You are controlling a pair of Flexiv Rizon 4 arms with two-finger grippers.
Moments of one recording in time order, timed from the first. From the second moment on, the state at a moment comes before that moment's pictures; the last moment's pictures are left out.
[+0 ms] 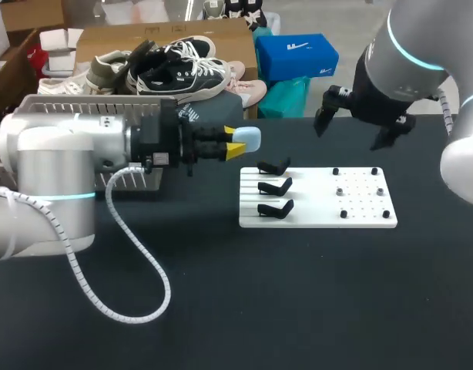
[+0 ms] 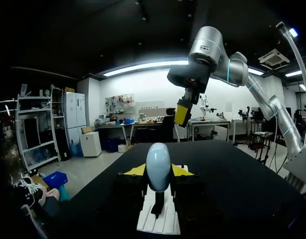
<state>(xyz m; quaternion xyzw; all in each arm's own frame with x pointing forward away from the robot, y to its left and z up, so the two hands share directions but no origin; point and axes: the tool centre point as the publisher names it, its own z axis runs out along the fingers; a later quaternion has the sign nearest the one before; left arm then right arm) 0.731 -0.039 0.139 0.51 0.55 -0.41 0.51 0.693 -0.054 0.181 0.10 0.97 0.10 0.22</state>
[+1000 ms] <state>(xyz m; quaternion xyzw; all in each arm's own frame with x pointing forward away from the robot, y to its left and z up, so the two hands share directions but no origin) 0.774 0.156 0.125 0.36 0.74 -0.23 0.52 0.693 -0.054 0.180 0.10 0.96 0.09 0.25</state>
